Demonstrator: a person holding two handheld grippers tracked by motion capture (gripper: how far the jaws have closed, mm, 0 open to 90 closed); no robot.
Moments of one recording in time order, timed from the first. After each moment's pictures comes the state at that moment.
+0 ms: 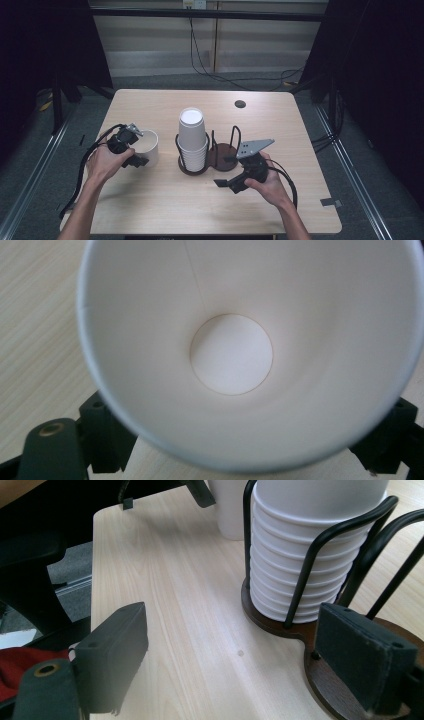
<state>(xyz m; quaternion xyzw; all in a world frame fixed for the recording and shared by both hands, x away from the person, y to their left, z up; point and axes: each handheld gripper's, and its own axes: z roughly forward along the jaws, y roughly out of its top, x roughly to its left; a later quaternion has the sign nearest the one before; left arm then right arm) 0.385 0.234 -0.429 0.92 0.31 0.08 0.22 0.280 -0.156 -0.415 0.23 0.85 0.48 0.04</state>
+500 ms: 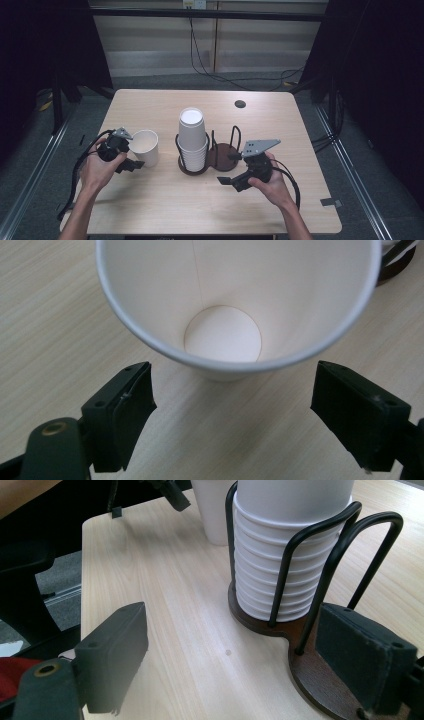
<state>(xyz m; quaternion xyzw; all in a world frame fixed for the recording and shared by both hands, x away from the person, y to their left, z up) 0.362 0.254 -0.433 0.90 0.33 0.09 0.27 0.278 -0.165 -0.414 0.24 0.84 0.48 0.06</state>
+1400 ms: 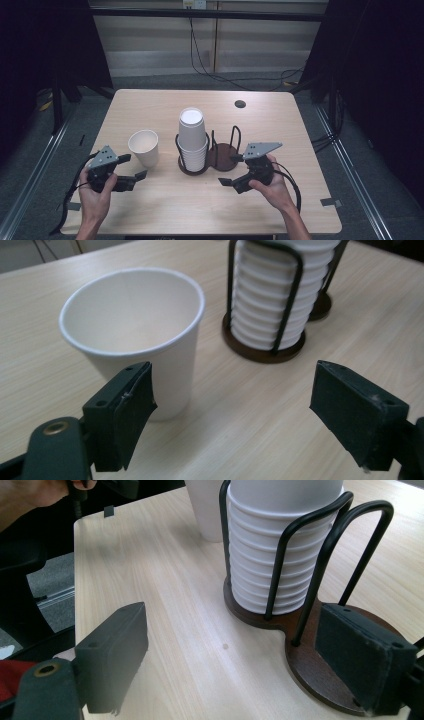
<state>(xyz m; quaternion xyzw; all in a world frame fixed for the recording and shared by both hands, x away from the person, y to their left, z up) 0.278 0.256 -0.426 0.80 0.33 0.15 0.47 0.272 -0.167 -0.418 0.26 0.84 0.48 0.07</state>
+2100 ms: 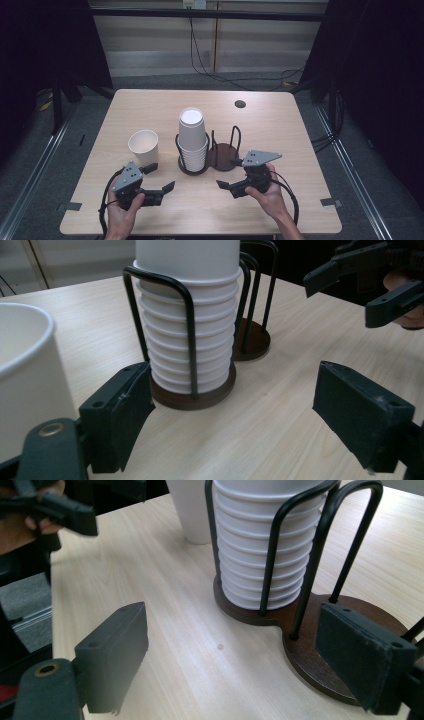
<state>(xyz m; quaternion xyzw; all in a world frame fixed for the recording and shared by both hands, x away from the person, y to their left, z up) 0.245 0.187 -0.455 0.77 0.30 0.16 0.55 0.260 -0.162 -0.440 0.29 0.81 0.50 0.10</state>
